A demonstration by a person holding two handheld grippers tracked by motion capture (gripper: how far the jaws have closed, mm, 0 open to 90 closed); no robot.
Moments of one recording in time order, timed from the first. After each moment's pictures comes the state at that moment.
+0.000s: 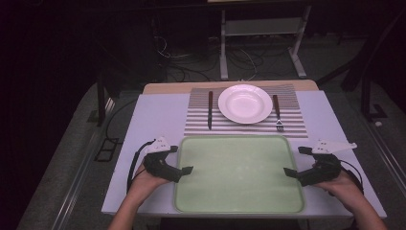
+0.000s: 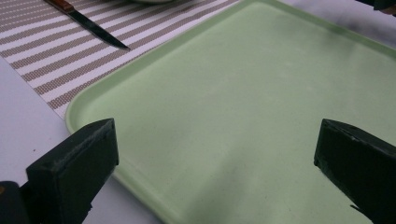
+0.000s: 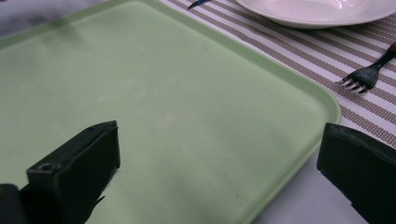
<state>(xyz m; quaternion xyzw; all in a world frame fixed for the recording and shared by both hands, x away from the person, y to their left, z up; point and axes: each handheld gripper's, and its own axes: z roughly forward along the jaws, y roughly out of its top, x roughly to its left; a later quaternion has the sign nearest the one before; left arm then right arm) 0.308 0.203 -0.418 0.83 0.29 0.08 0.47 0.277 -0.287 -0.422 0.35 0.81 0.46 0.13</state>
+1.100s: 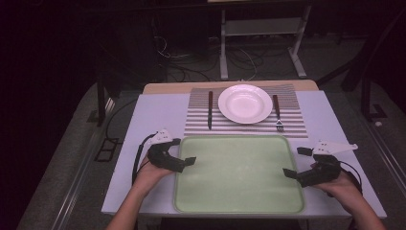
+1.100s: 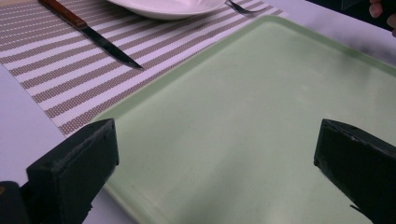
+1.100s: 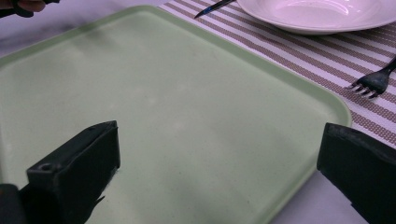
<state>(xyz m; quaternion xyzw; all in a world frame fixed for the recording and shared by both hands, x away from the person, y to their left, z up) 0.333 0.196 -0.419 0.81 0.30 0.08 0.49 0.275 -0.286 -0.422 0.35 0.80 0.47 0.12</state>
